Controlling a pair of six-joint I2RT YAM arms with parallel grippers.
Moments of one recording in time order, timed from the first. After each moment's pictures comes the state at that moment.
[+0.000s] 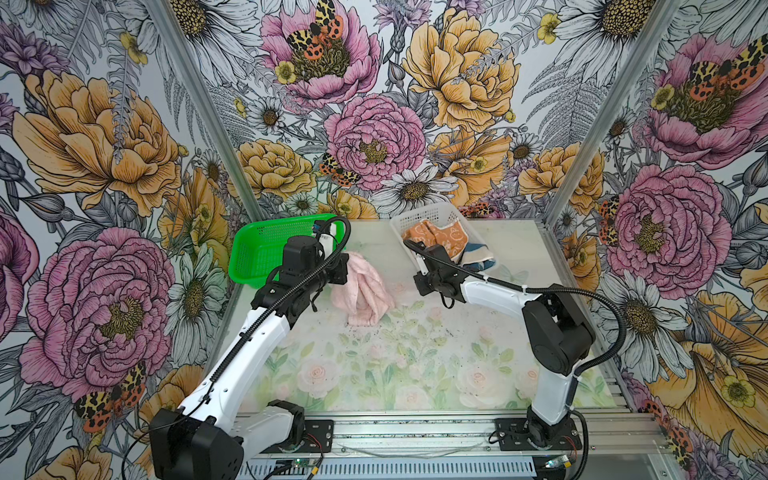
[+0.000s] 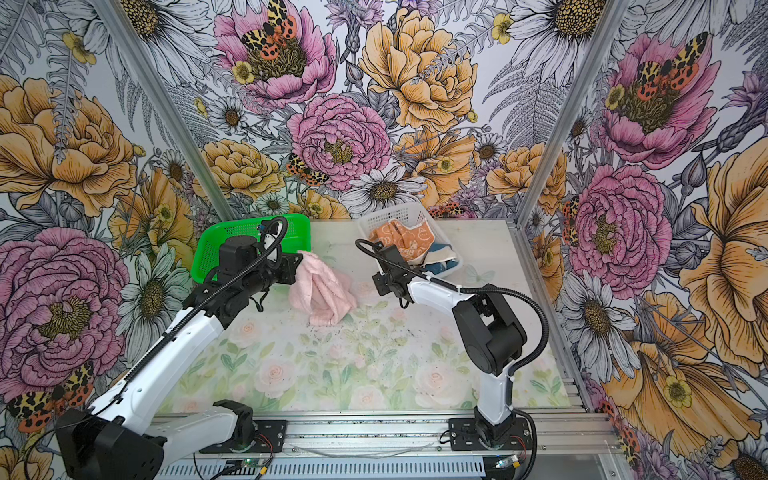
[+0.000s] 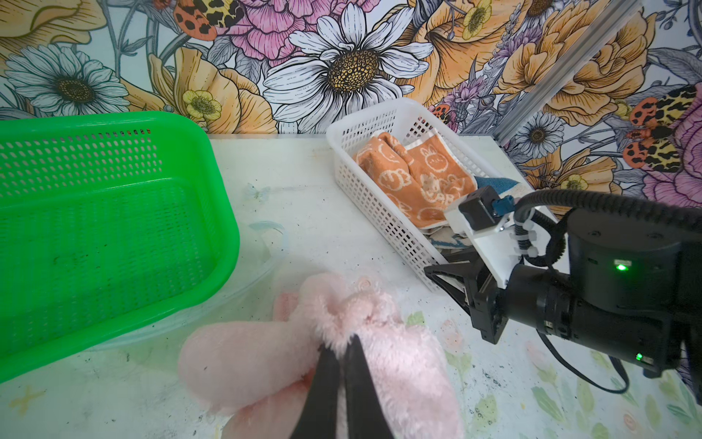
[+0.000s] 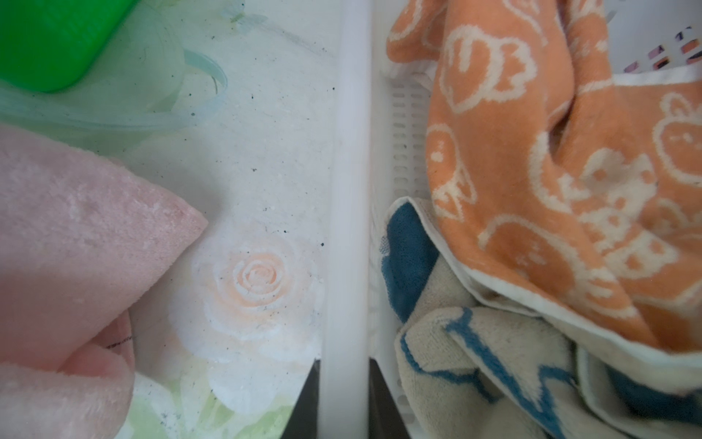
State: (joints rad) left arm -0.28 1.14 1.05 -0.38 0.15 -0.22; right arm 0.58 1.87 1.27 -0.24 0.12 0.06
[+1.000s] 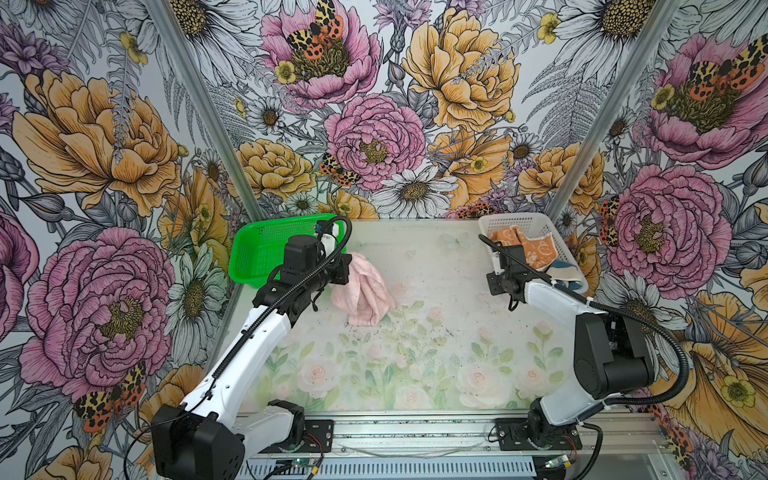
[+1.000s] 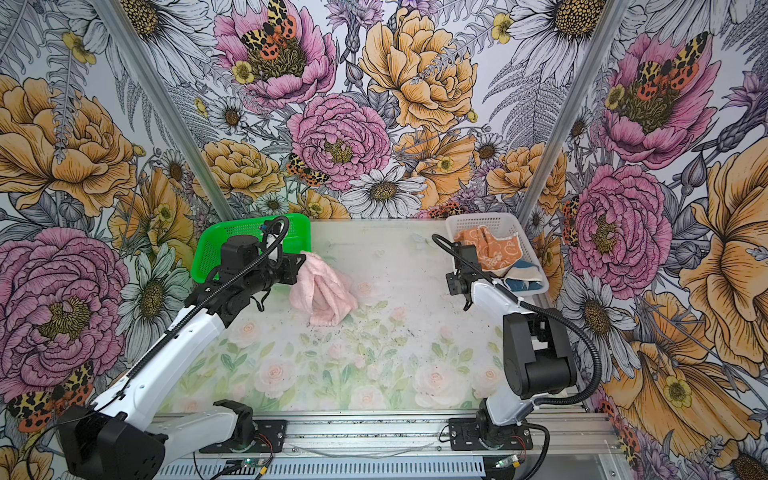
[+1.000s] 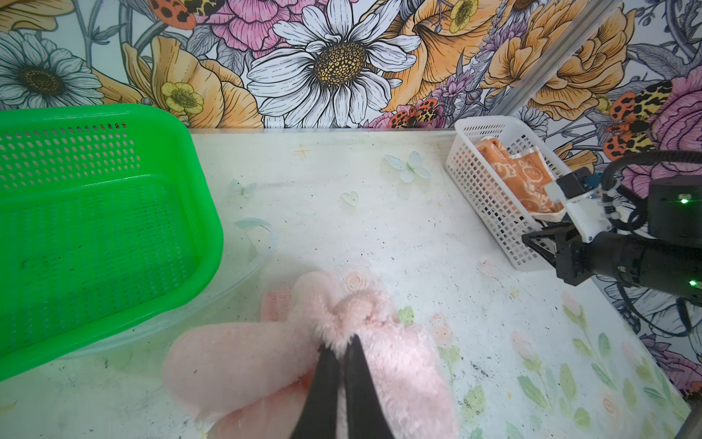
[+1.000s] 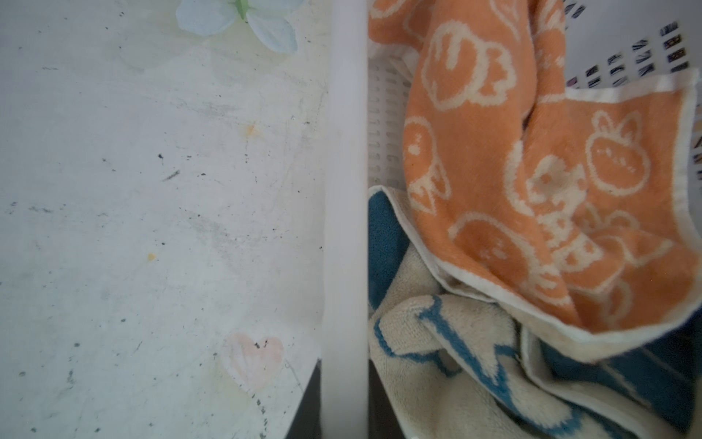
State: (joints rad) left arm -0.29 1.16 1.05 -0.37 0.20 -0.22; right arm 0.11 1.60 0.99 -0.30 0.21 -0.13
